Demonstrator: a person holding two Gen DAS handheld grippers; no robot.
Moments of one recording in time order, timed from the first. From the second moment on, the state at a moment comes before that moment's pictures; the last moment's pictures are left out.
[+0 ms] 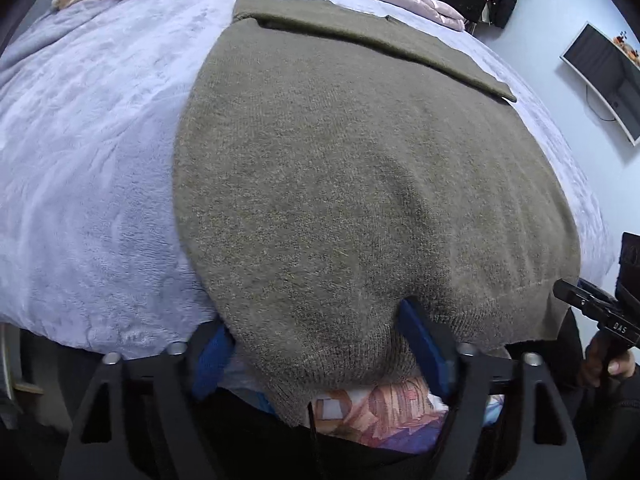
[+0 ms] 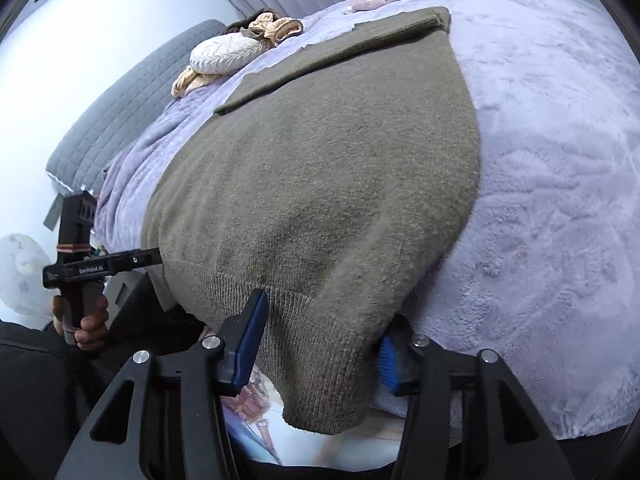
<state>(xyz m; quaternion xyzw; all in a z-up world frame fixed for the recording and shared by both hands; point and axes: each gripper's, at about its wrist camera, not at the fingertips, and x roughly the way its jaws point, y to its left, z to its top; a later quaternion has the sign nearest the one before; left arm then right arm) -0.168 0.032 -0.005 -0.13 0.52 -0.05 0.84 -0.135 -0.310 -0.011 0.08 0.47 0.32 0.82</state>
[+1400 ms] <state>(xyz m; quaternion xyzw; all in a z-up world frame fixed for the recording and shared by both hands) -0.086 0.060 0.116 -0.17 0.38 -0.03 0.91 -0.050 -0.333 0.116 0.17 0.33 0.34 0.87</state>
